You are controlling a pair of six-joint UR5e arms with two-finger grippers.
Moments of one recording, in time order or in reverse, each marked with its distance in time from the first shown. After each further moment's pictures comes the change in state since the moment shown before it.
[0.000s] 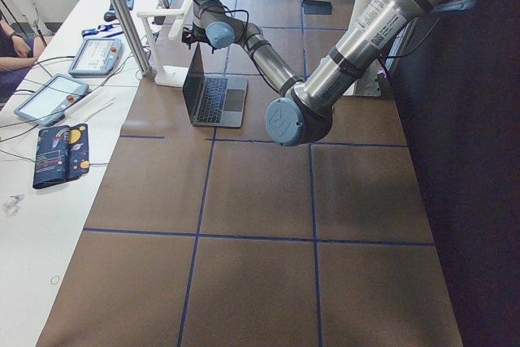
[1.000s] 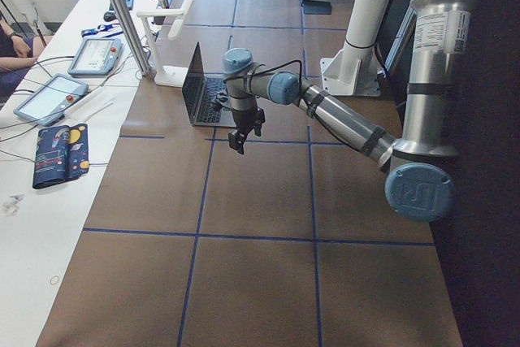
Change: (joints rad) left arm -0.164 0.573 -0.153 0.099 -0.052 -0.403; right arm -0.228 -0.082 0.113 0.397 0.098 0.542
